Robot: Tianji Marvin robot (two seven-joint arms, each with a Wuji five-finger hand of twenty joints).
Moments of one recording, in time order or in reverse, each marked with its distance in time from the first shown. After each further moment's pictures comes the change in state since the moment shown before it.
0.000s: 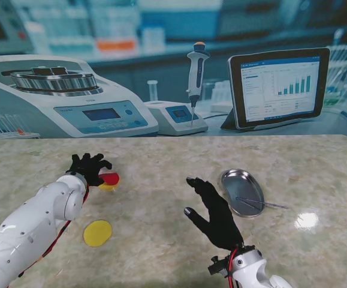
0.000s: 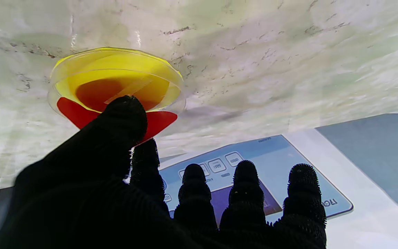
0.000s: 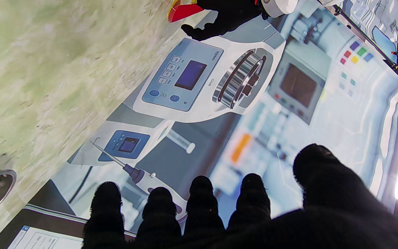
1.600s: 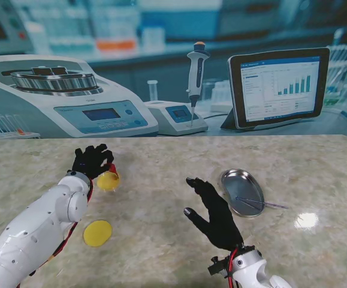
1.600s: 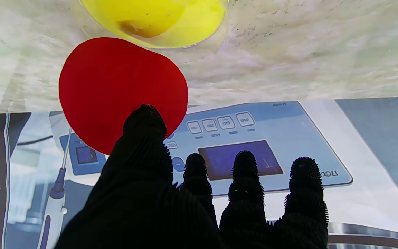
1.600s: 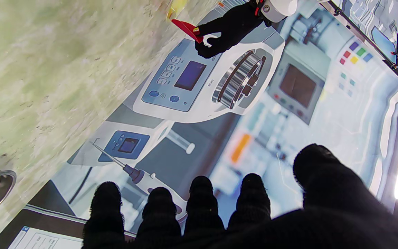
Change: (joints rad) left arm 0.015 -0.046 -0.029 0.036 -0.120 -0.026 0.254; right arm -0.002 0.000 0.000 0.000 0.000 -0.002 0.001; left_hand 0.414 0.265 -0.631 0.000 0.060 -0.028 0.605 0.478 0.019 0.013 0.147 0.231 0.024 0.000 0.178 -0.010 0.024 0.028 0.103 -0.010; right_hand 0.000 0.000 0.000 0.000 0.000 0.000 0.000 0.001 0.000 0.000 0.000 0.000 0.000 0.000 0.000 0.000 0.000 0.001 0.000 0.000
